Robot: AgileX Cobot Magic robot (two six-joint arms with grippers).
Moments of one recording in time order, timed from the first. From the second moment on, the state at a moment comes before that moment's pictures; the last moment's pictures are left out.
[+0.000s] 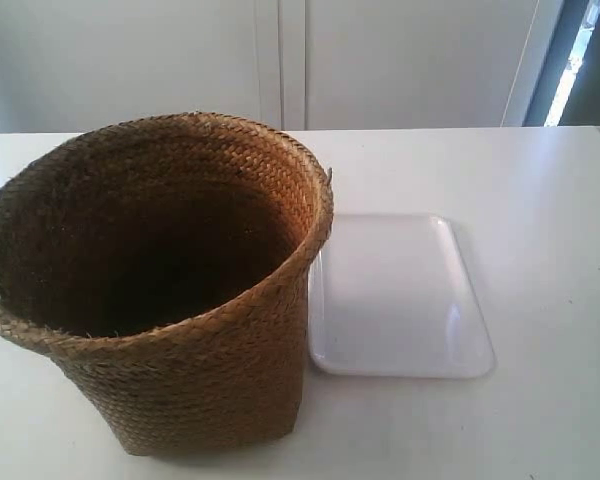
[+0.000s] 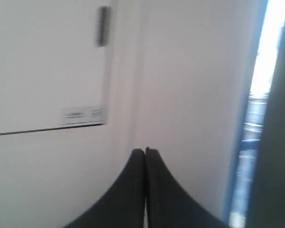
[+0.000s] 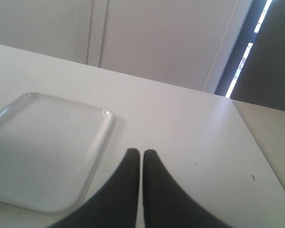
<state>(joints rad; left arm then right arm) 0.35 1.29 -1.40 -1.79 0.64 1.62 -0.07 0.01 -0.01 0.07 0.21 -0.24</state>
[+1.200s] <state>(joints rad) 0.16 1.52 -1.60 -0.46 1.32 0.56 -0.07 0.01 -0.01 0.07 0.21 -0.24</state>
